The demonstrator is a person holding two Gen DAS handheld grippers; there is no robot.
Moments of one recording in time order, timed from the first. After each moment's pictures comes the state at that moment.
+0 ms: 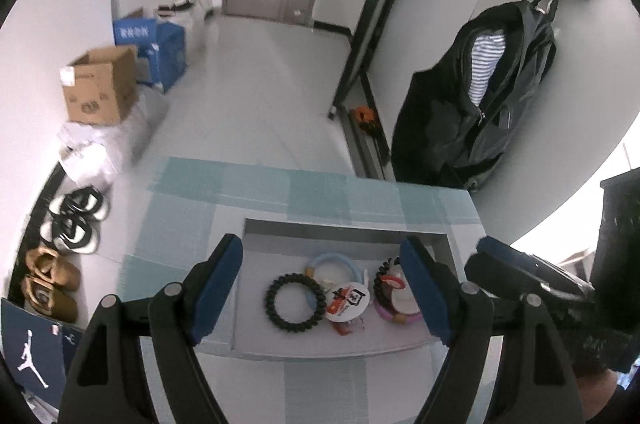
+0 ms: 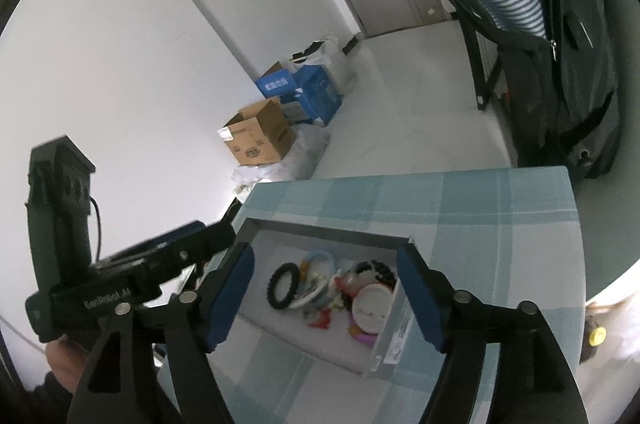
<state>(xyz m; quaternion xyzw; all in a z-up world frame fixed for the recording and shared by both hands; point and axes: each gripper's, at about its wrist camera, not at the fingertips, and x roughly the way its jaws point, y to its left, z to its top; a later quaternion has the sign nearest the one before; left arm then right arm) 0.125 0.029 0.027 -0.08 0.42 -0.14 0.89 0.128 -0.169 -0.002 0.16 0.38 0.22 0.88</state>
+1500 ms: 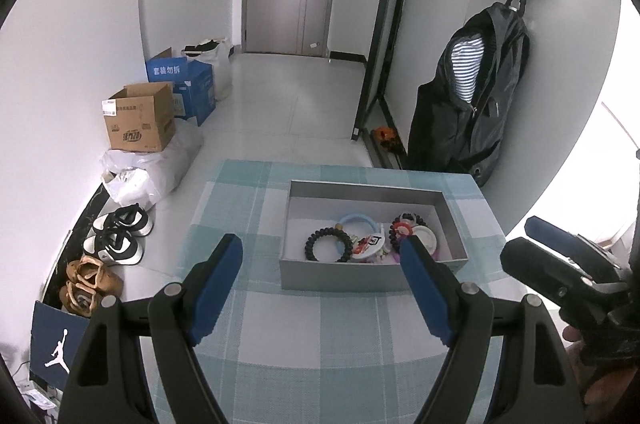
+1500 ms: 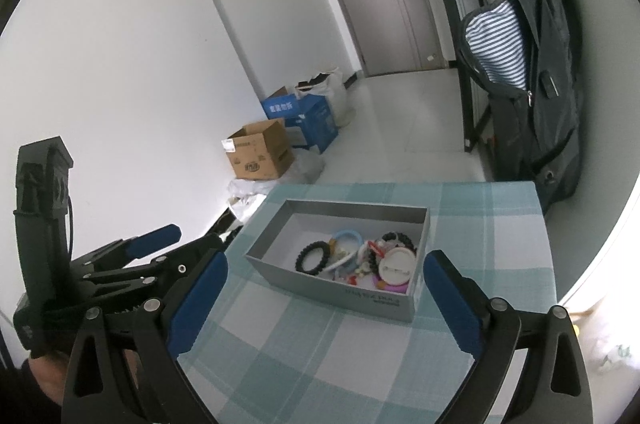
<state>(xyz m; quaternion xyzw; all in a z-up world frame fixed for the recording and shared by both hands) 0.051 0.037 0.039 -0.03 0.37 -0.10 0.92 0.039 -0.144 0.028 0.10 0.31 0.19 0.92</state>
